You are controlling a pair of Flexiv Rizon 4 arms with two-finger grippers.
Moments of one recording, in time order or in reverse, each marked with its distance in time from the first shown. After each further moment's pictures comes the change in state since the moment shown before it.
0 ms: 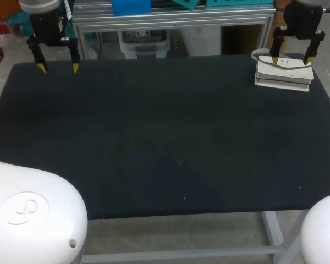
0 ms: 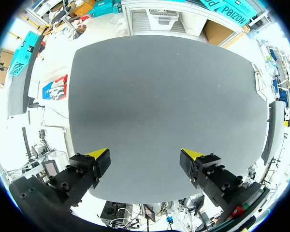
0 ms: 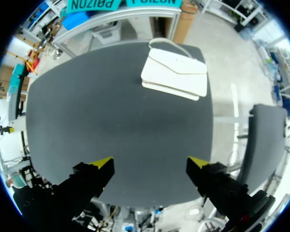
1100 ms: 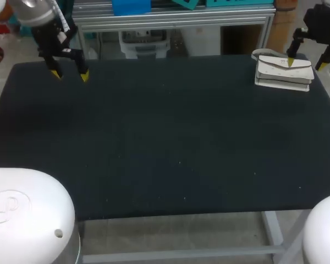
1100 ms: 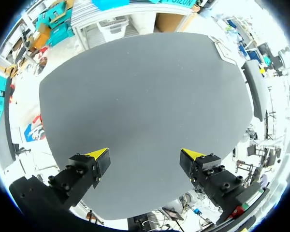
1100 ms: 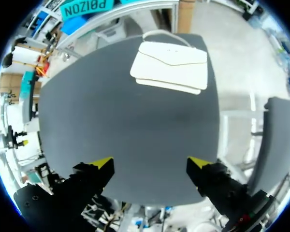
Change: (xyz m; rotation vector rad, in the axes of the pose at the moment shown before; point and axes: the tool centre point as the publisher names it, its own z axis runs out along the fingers) left arm 0.039 0.028 0.012 0.092 0.186 0.385; right arm -0.051 0.006 0.021 0.062 0.189 0.033
